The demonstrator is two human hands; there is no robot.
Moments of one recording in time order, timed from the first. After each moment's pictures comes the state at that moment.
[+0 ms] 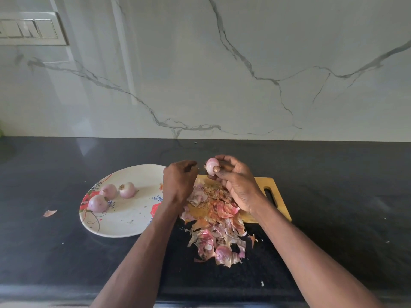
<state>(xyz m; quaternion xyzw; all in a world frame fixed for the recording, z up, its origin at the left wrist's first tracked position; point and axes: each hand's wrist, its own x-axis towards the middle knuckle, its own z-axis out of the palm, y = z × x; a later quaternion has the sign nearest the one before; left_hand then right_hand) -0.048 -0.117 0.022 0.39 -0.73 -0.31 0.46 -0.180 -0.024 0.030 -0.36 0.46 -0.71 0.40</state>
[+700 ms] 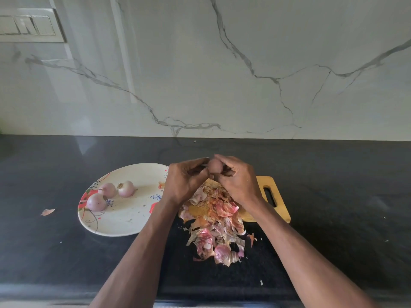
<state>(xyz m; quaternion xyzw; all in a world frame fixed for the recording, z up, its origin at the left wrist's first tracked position) -0.041 -0.110 0.025 0.22 -0.78 -0.34 0.47 -0.191 -0.024 0.017 -0.55 0.61 -0.56 0.05</state>
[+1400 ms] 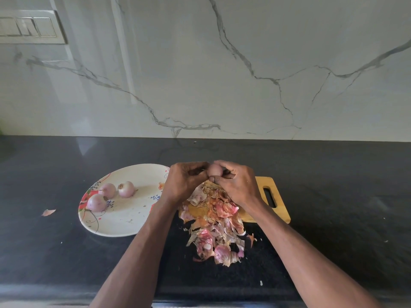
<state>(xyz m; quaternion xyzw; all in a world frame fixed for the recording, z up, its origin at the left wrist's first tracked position) -0.041 -0.118 0.023 0.23 -0.80 -0.36 0.41 -0.187 -0.019 0.018 -0.55 0.64 -0.54 0.06</state>
